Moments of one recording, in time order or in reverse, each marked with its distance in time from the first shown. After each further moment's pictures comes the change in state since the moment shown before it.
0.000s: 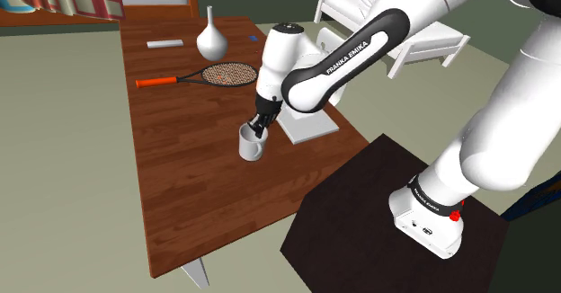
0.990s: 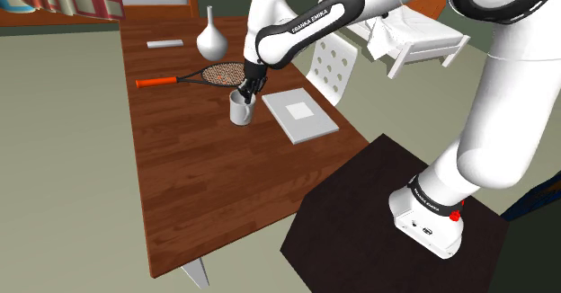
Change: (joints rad) arm -0.087 0.218 -0.071 0.408 -0.023 -0.202 -0.165
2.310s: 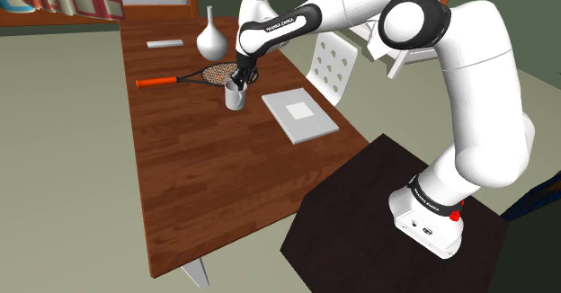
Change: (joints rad) arm -0.036 0.392 -0.057 0.537 -0.031 -0.152 -0.126
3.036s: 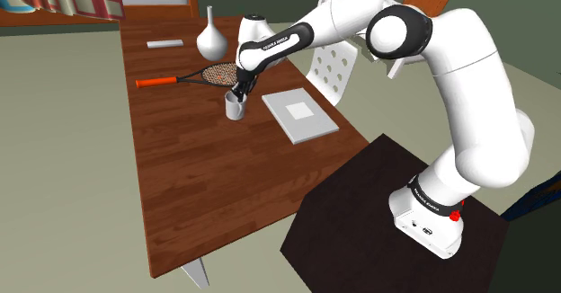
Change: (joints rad) arm 0.009 0.099 -0.013 0.019 -0.012 0.080 0.000
